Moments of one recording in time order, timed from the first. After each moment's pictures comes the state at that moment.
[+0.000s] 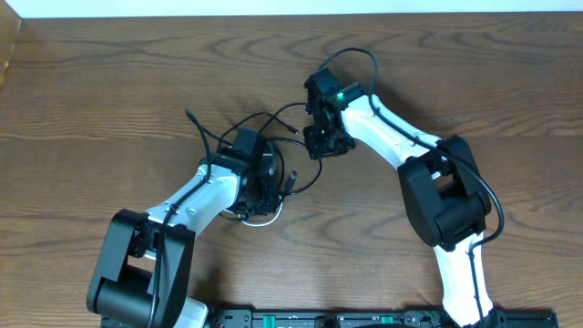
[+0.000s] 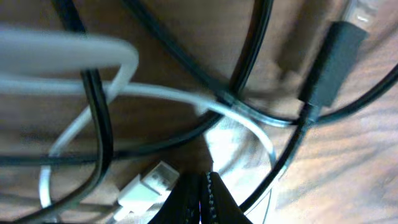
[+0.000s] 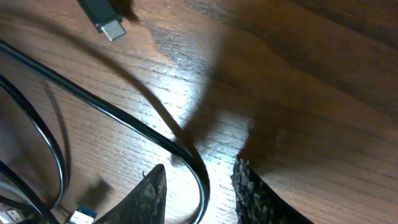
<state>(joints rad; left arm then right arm) -0.34 1.67 0.84 -0.66 0.24 -0.22 0.54 2.24 1.68 -0.88 -0.20 0.31</state>
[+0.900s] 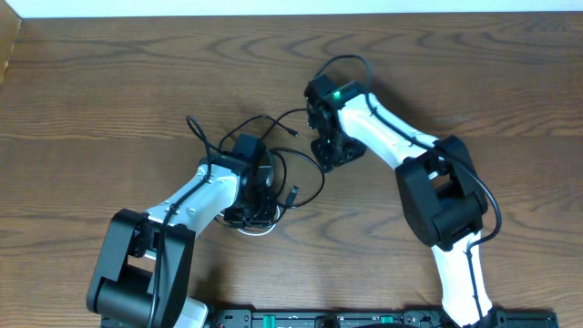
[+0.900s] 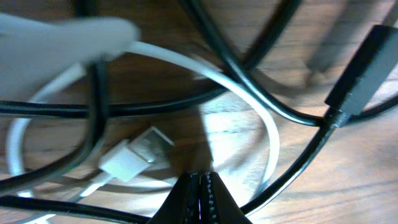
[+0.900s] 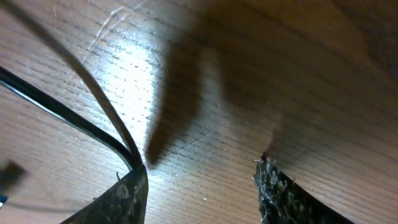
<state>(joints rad) -0.34 1.67 0.84 -0.78 0.28 -0.24 0.56 2.25 1.71 -1.08 -0.06 0.11</state>
